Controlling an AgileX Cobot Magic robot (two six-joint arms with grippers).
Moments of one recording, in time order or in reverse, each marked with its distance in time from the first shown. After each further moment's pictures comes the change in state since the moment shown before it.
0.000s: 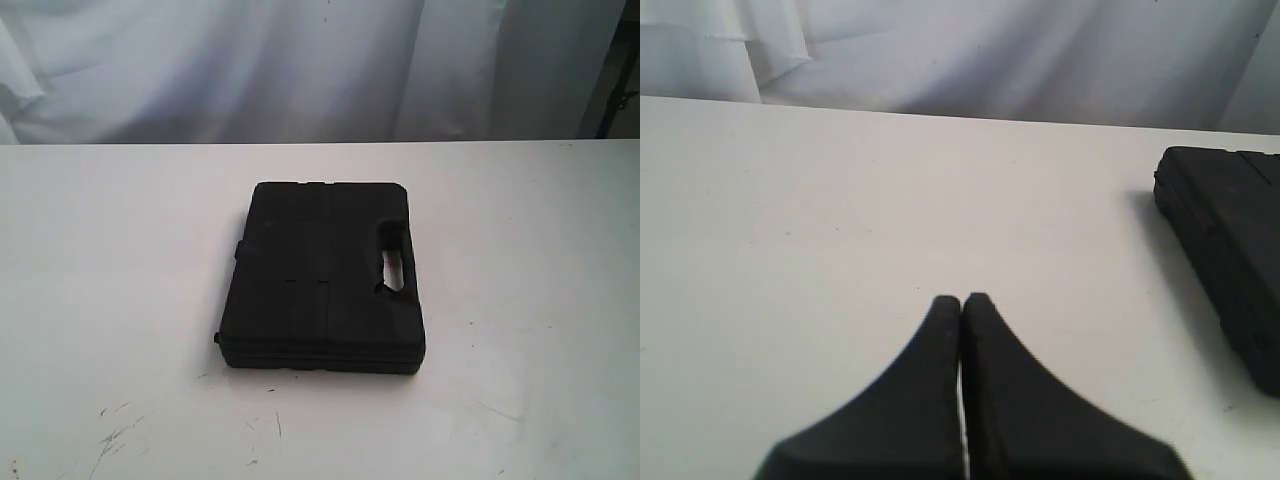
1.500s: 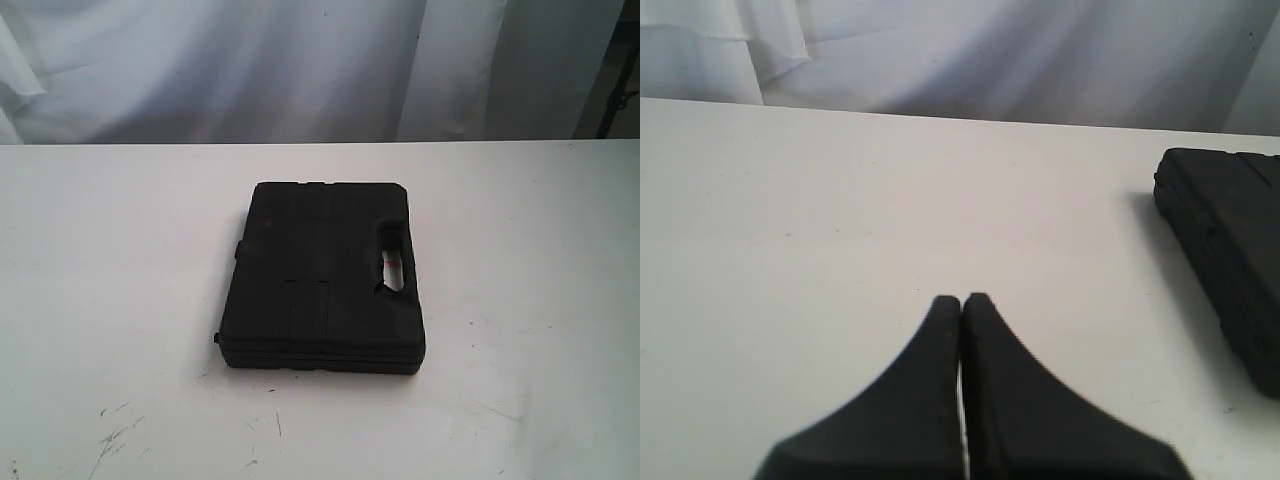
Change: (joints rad) left arm 0.000 0.000 0.000 0.000 -0.002 0.002; right arm 0.000 0.000 0.000 0.000 -0.502 0.000
